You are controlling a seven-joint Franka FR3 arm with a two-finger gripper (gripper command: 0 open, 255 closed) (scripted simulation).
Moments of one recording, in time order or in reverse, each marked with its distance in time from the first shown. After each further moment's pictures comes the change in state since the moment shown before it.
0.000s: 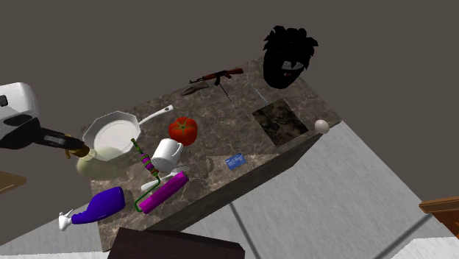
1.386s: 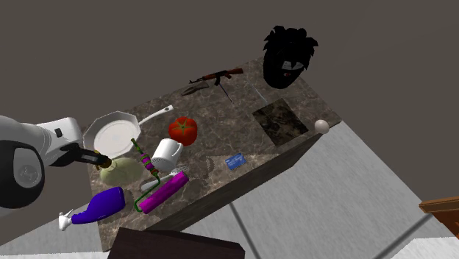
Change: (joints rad) arm -0.006 0.084 0.029 -0.215 -0.029 0.296 0.045
